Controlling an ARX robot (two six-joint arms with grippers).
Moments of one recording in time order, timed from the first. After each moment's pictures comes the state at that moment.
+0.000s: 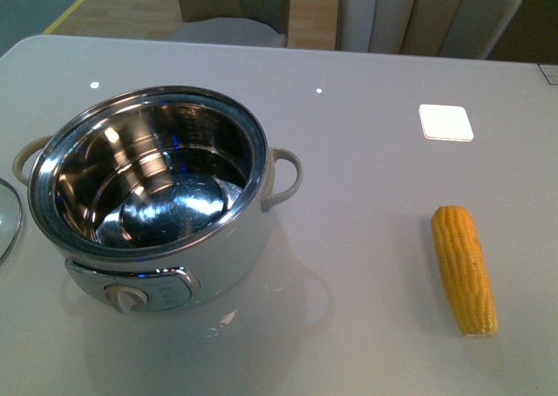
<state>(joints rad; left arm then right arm) 0.22 0.03 0.00 -0.13 0.11 -0.05 0.00 0.00 0.02 0.00 0.00 0.00</state>
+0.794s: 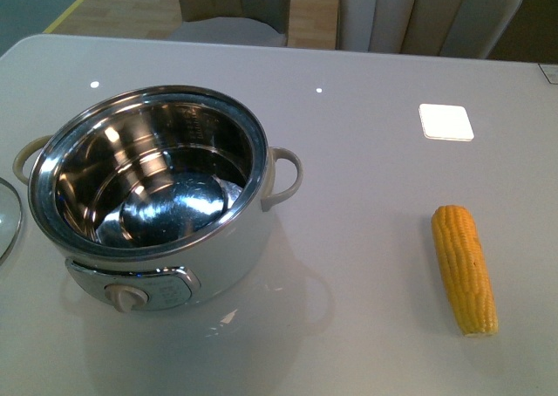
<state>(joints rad) 0.00 0.00 0.01 -0.01 0.00 -0.01 0.00 0.00 0.02 0.00 0.00 0.00</state>
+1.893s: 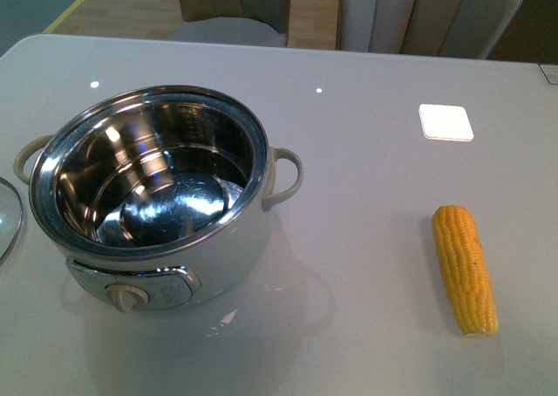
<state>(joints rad) 0.00 0.00 0.01 -0.01 0.00 -0.01 0.02 0.56 0.27 -0.60 -0.05 0.03</state>
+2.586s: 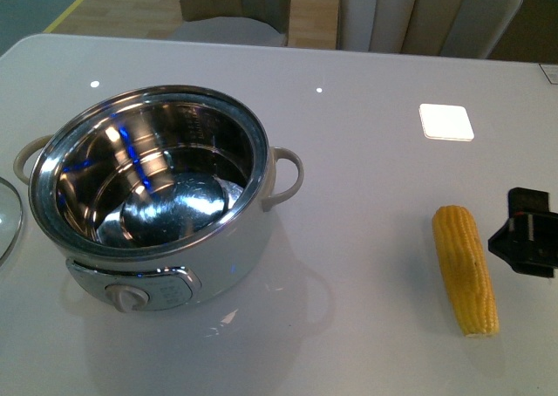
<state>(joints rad) 0.00 0.00 0.01 -0.01 0.00 -0.01 0.10 1.73 0.60 0.07 0.01 0.19</state>
